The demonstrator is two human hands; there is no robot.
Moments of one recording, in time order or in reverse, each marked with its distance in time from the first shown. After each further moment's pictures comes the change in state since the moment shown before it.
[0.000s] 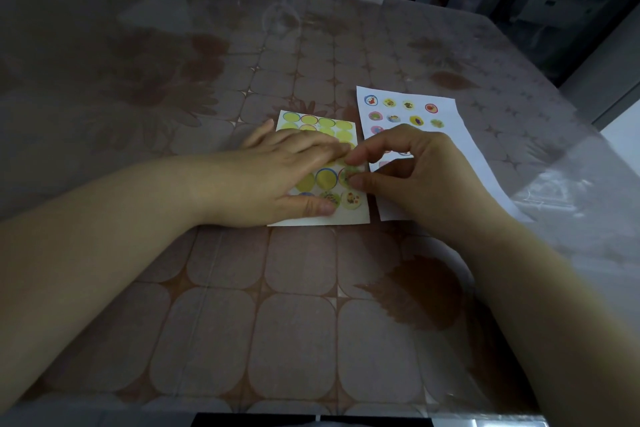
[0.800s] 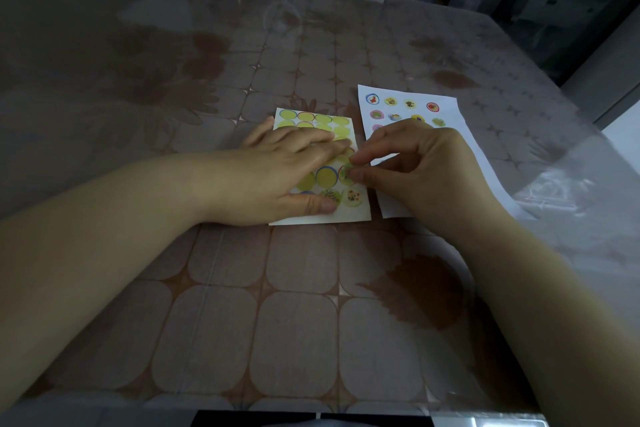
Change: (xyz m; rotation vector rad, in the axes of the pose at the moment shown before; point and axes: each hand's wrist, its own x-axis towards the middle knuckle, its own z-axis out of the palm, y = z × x) left_hand 0.001 -0.001 0.003 0.031 0.002 -0.027; right_hand 0.001 0.000 0.003 0.034 0.060 -0.085
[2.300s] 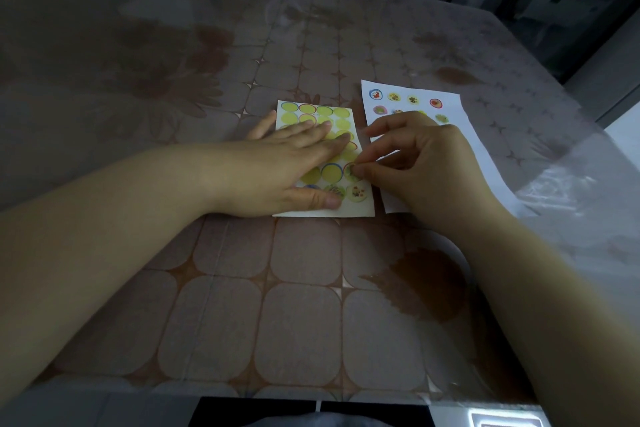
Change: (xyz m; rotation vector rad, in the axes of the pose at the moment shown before) left_hand 0.001 0.008 -0.007 0.002 -0.148 -0.086; right_hand 0.003 0.005 0.002 -0.152 0.003 -0.032
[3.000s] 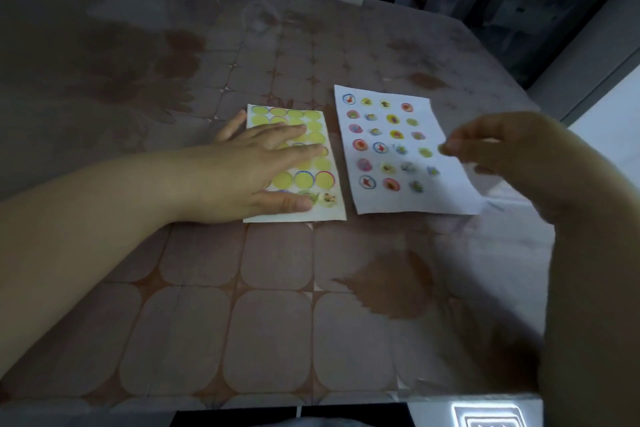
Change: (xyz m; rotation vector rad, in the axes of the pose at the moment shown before) left_hand 0.000 -0.009 0.004 -0.002 0.101 0.057; right_hand -0.007 0.024 -0.090 -0.120 0.058 0.398
